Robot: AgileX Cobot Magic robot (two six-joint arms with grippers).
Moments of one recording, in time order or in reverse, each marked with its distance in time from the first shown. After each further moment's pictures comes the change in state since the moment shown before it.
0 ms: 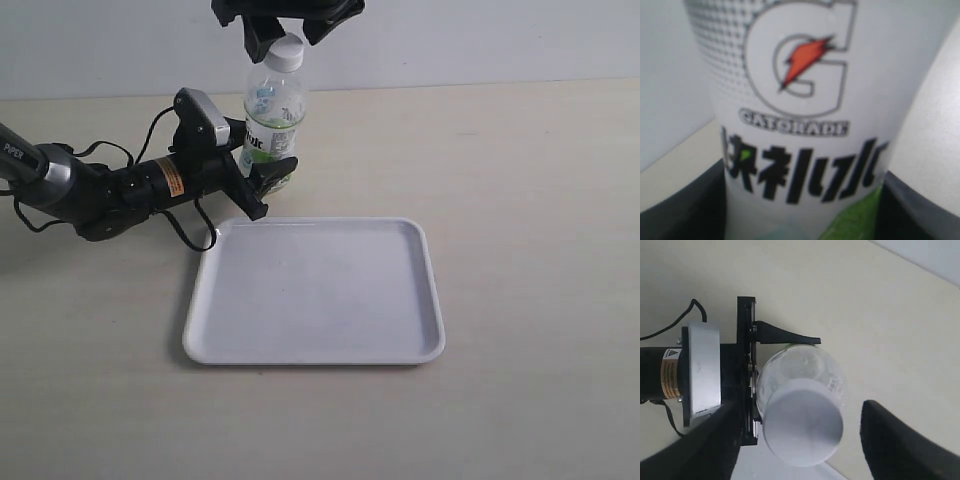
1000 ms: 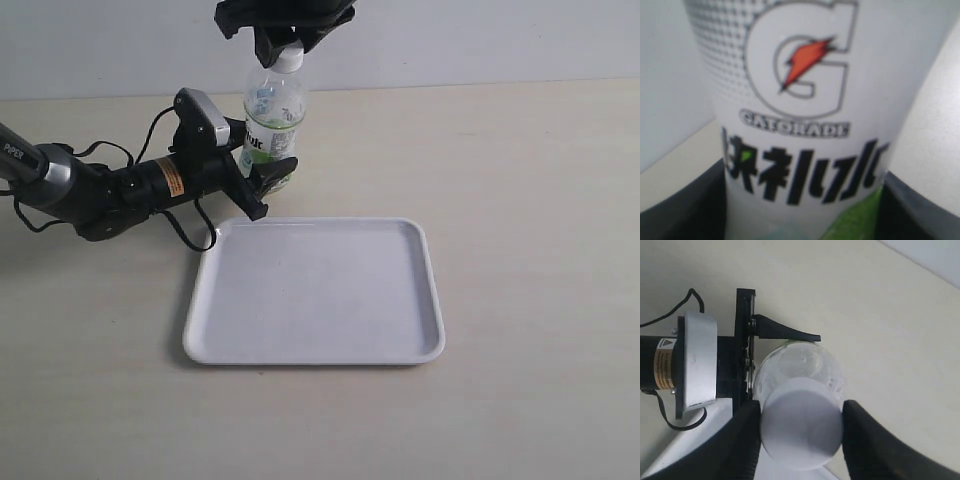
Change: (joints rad) left arm 0.000 0.000 0.000 0.000 0.000 0.004; right arm 0.000 0.011 0.000 -0.004 0.004 -0.073
